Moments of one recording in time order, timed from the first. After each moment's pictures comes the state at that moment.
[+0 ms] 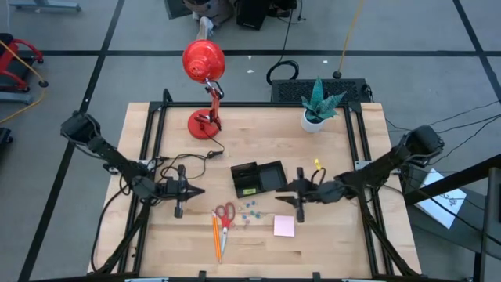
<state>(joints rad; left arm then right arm) -0.70 1.02 0.01 0.91 -0.68 -0.01 0.44 1.40 0.52 0.58 0.45 0.30</state>
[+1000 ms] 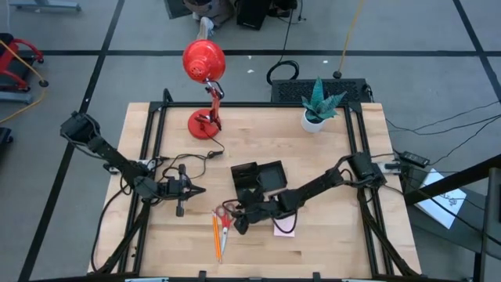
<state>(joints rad) -0.67 1.02 0.01 0.87 -0.67 -0.01 0.34 2.13 1.30 0.13 0.31 0.88</state>
